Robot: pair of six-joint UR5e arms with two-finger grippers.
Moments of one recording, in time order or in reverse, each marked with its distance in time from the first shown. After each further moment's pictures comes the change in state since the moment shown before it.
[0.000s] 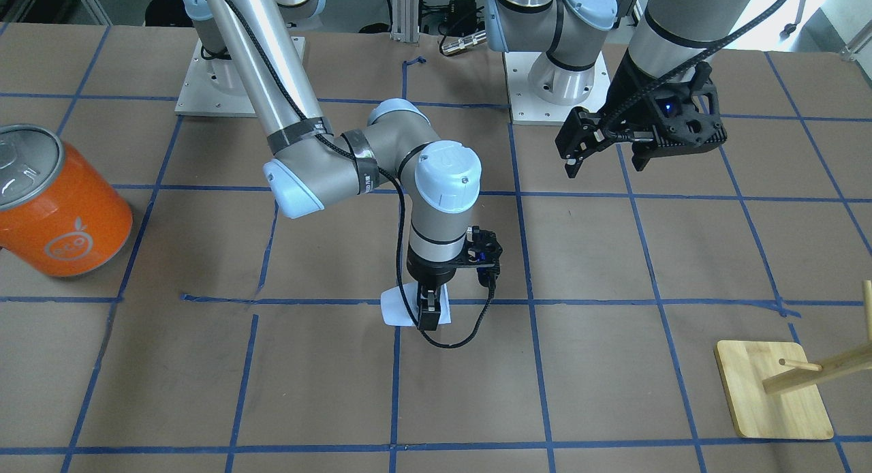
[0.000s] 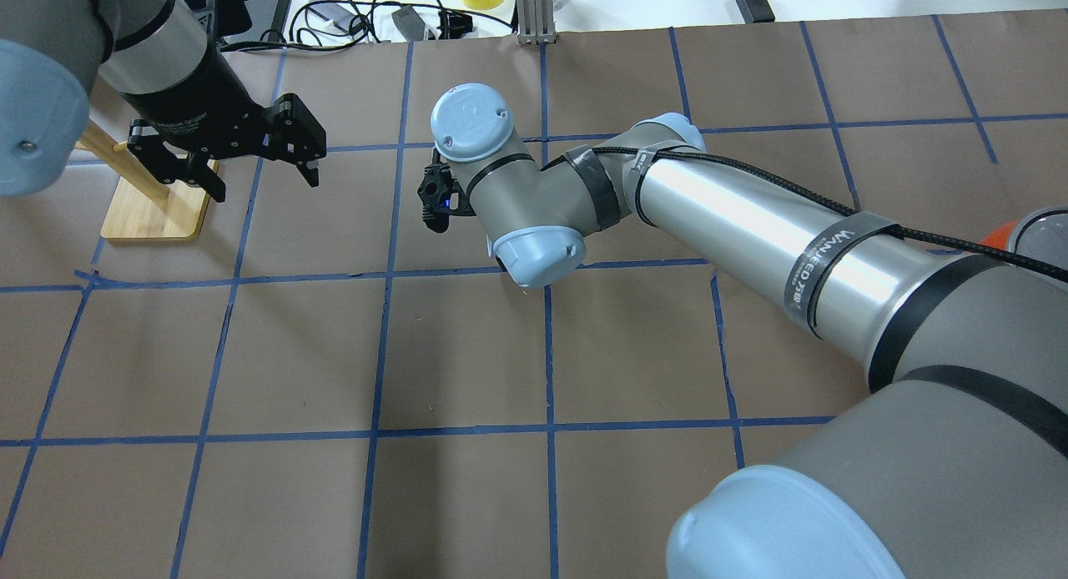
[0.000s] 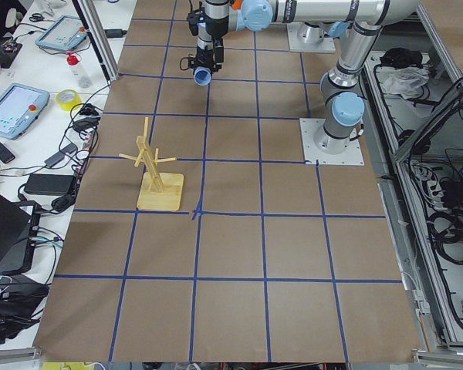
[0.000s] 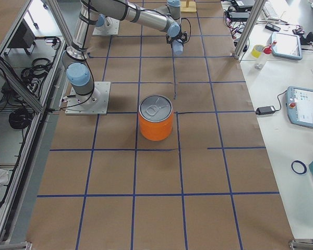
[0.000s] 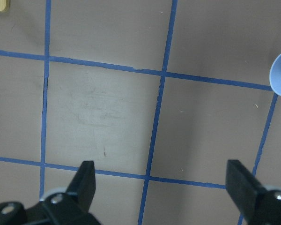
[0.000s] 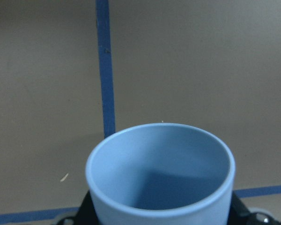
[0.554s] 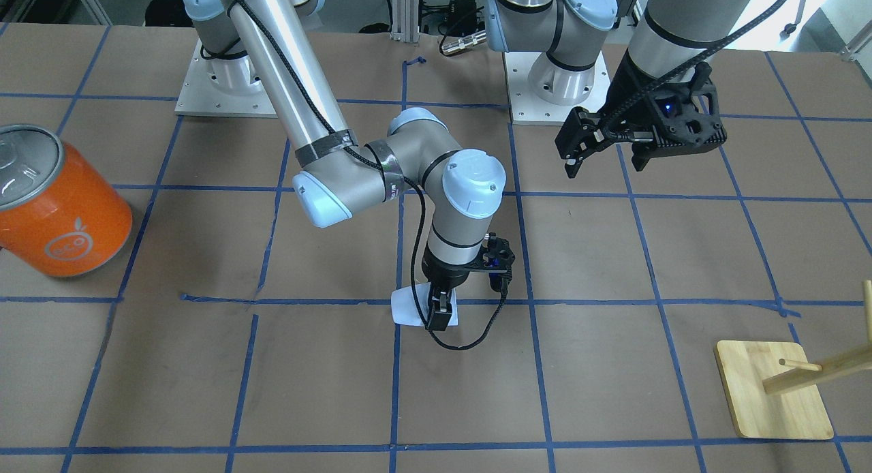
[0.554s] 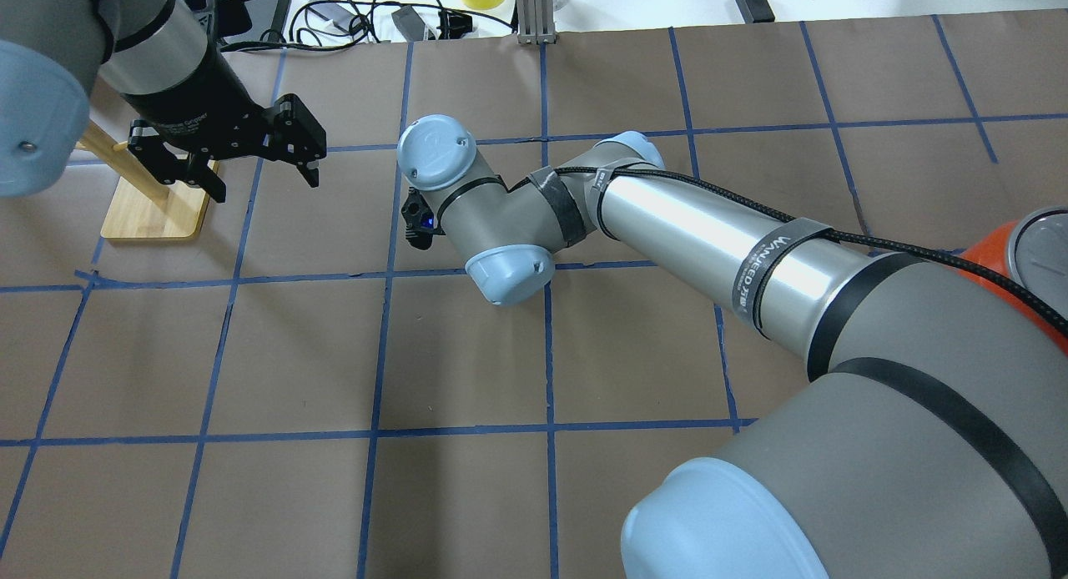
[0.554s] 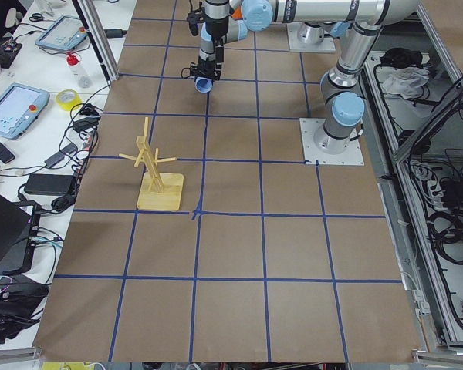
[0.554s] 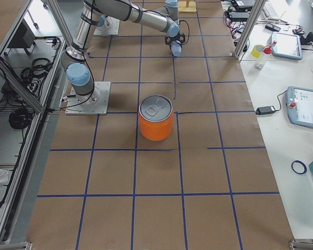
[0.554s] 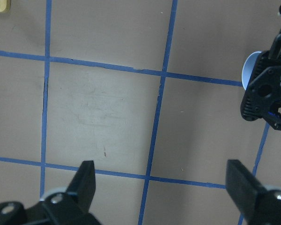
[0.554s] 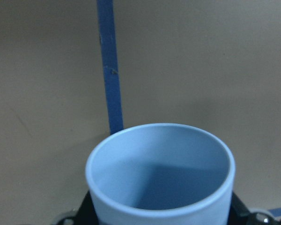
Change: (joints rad) left arm 0.000 0.000 -0.001 0.000 0.000 -0.001; right arm 0.043 0.058 -0.030 0.009 -0.059 0.081
